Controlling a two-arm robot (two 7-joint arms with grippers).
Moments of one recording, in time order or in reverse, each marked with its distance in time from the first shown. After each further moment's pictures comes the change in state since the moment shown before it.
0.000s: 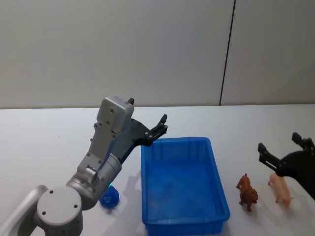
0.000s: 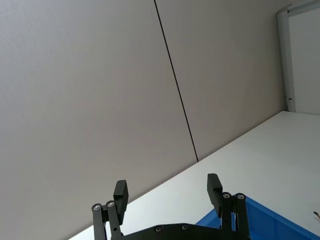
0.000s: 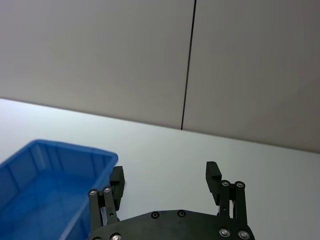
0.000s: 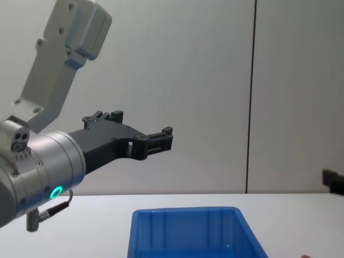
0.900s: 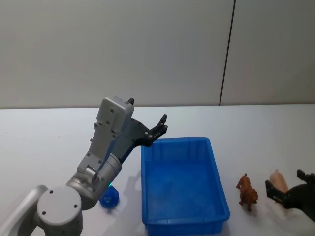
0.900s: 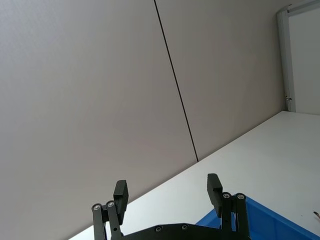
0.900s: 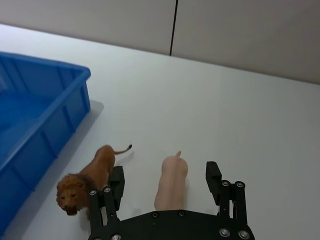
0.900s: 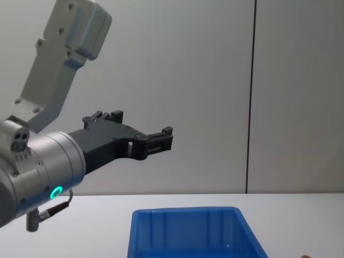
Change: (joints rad) left arm 0.000 0.000 0.000 0.000 0.000 0.000 0.000; right arm -0.026 0.024 0.006 0.087 -0.039 0.146 0.015
